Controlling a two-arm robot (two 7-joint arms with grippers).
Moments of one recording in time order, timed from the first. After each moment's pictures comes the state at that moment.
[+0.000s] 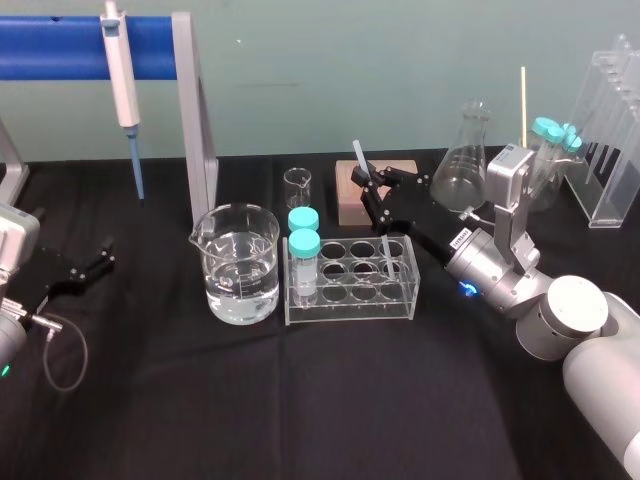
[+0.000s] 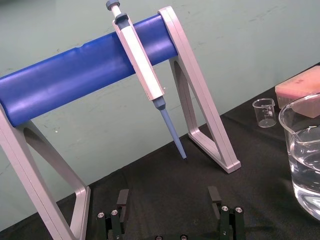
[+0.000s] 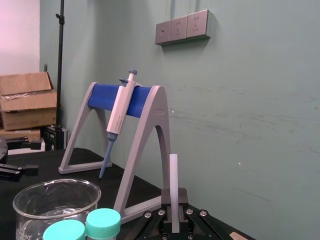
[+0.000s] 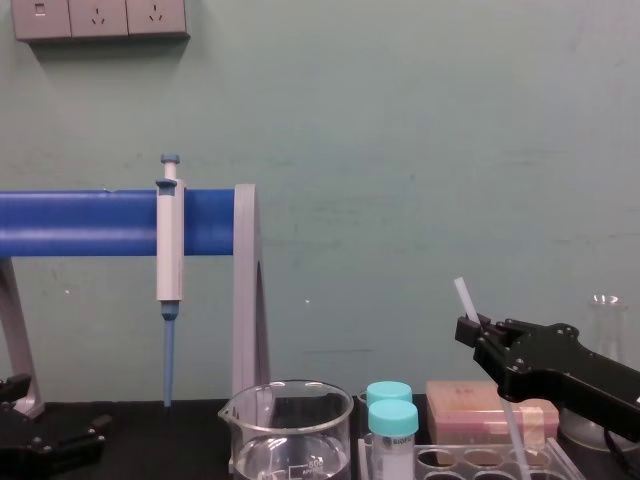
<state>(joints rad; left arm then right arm) -0.20 0.60 0.45 -1.41 -0.25 -0.12 0.03 0.53 0.22 -0.31 -0.80 0.39 -0.56 0.71</state>
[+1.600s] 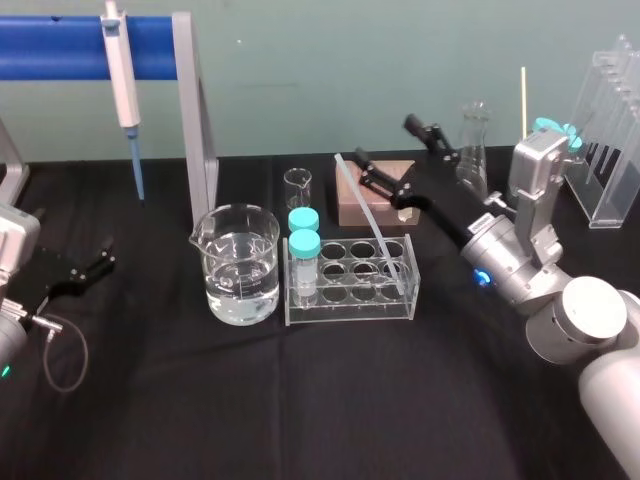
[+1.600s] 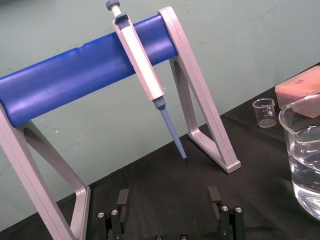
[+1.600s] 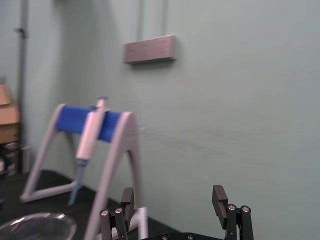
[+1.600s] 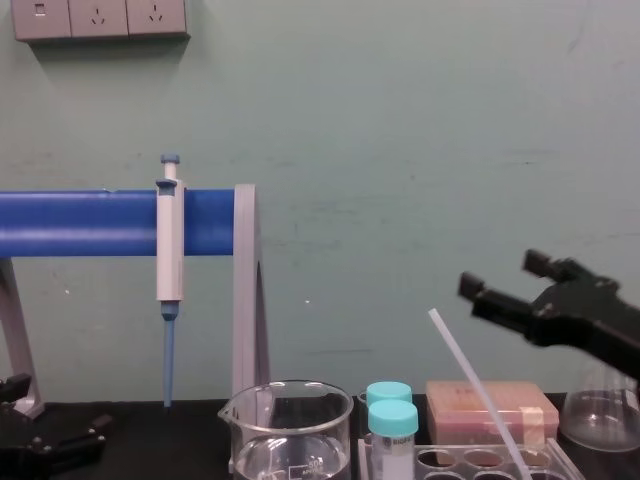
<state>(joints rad) -0.20 0.60 0.45 -1.41 -0.25 -0.12 0.03 0.40 0.24 -0.25 -1.08 0.34 -0.47 0.51</state>
